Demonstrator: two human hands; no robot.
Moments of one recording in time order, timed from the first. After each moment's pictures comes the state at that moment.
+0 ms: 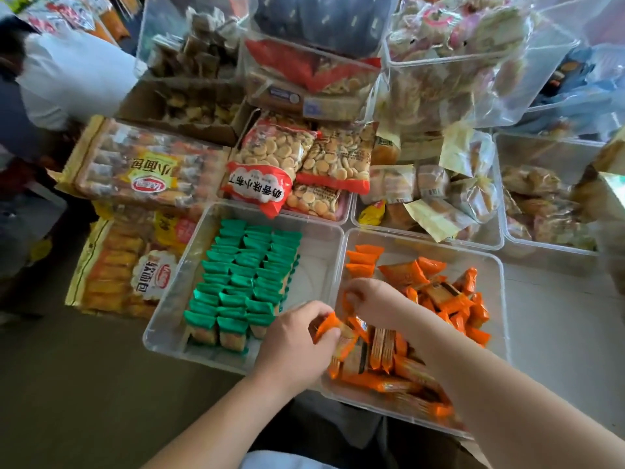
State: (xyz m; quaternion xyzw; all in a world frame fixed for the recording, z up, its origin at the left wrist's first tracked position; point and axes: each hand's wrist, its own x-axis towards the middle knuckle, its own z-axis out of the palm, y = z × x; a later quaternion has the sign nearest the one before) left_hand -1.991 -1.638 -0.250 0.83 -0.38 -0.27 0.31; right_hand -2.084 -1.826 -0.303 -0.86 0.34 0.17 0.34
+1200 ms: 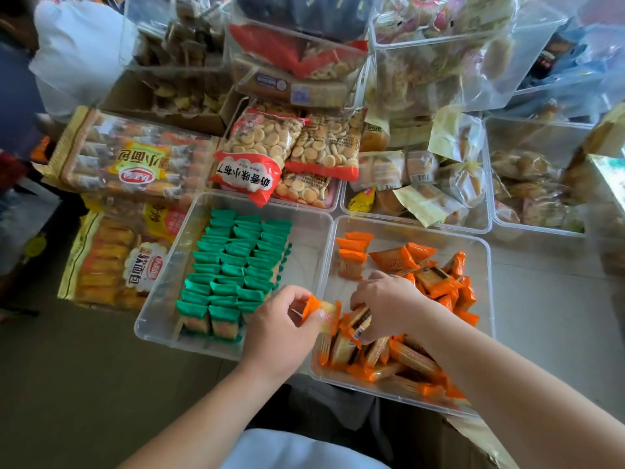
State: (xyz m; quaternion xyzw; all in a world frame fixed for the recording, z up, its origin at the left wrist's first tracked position) left_hand -1.999 -1.631 -0.252 0.85 -0.31 -0.24 0.36; right_hand -2.115 -1.823 -0.259 -0.92 0.17 0.34 0.14
